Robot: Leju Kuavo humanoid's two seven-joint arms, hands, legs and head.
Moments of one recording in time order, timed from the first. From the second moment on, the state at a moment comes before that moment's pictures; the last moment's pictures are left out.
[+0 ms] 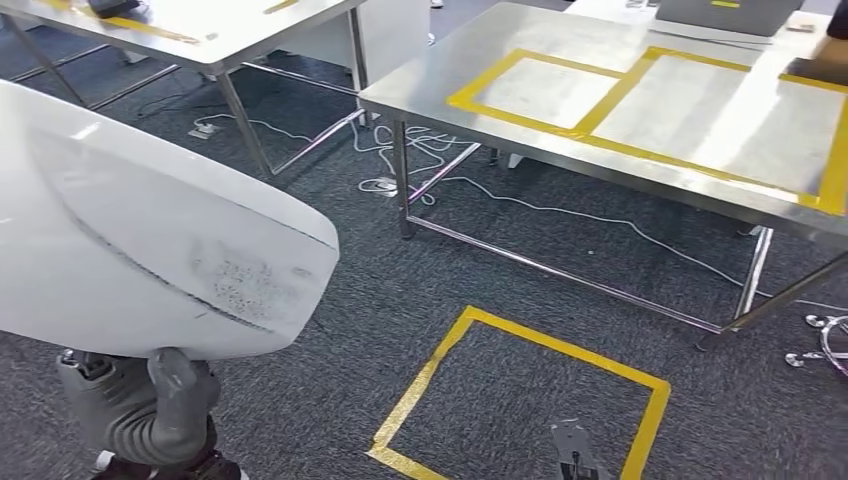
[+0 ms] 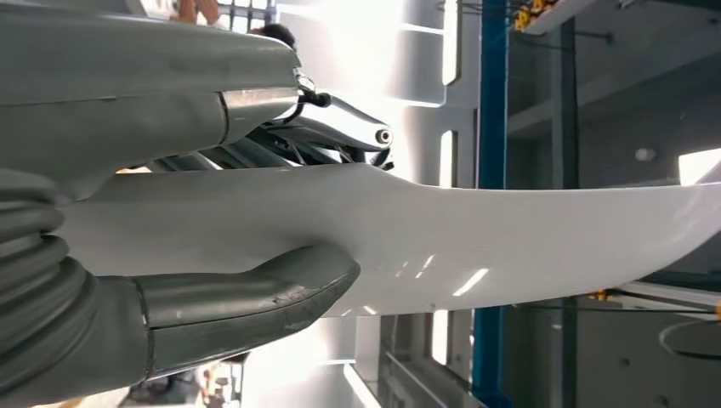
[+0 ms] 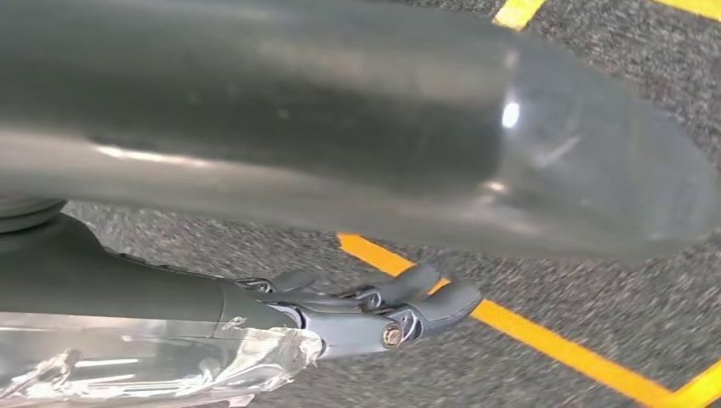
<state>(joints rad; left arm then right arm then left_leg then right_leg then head) 0.00 -0.08 -0.70 -1.76 0.15 0.01 -0.70 -0.06 0.20 -0.76 -0.21 0.87 -0.39 -0.28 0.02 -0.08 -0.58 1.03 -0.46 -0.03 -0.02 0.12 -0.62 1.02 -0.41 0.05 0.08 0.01</state>
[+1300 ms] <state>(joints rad) 0.00 -0.09 -0.70 -1.76 0.15 0.01 -0.70 -0.06 0.20 -0.77 -0.21 0.88 -0.39 -0.28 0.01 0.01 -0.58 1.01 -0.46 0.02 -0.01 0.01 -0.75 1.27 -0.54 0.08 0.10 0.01</state>
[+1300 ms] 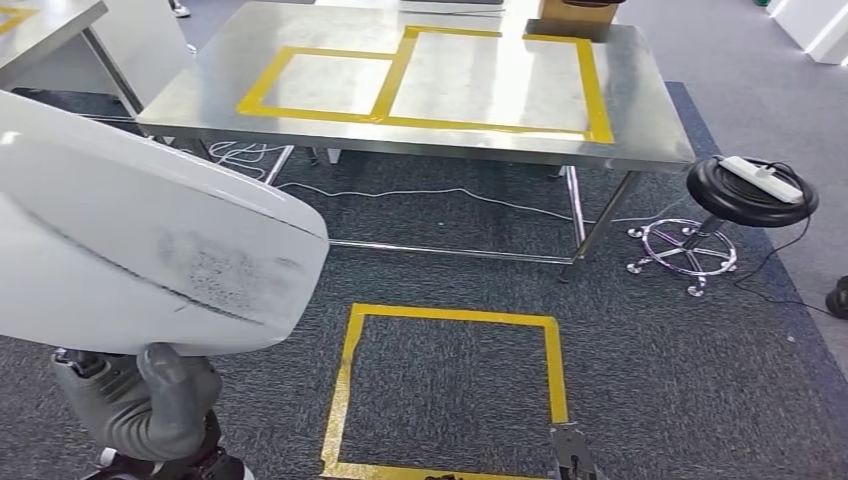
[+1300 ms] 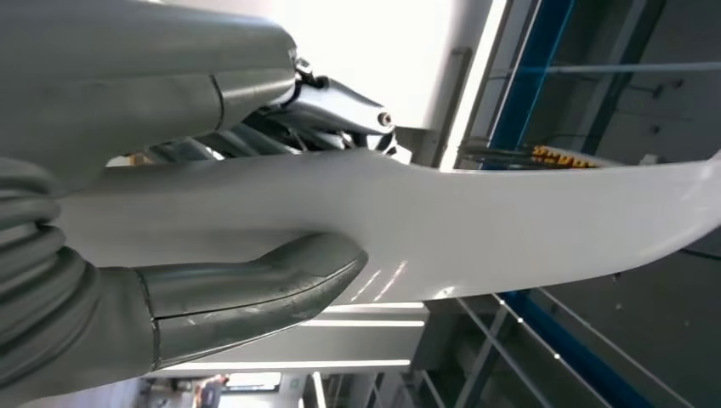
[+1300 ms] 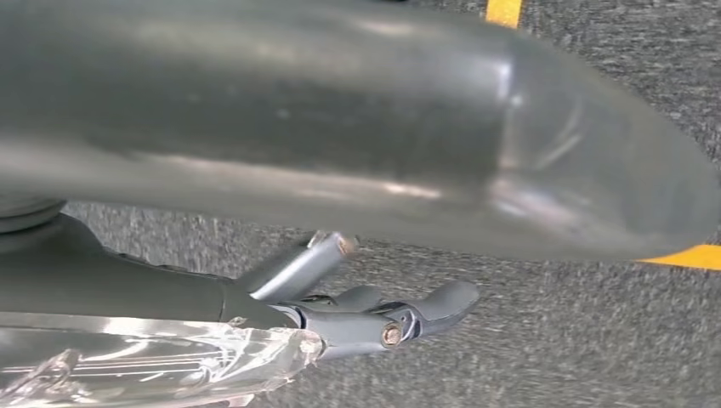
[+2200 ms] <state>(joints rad) 0.00 -0.08 -0.70 -1.76 0.14 0.01 -0.70 -0.07 0.20 -0.76 -0.22 0.95 -0.42 -0.28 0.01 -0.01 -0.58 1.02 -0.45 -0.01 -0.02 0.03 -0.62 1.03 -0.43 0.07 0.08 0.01</state>
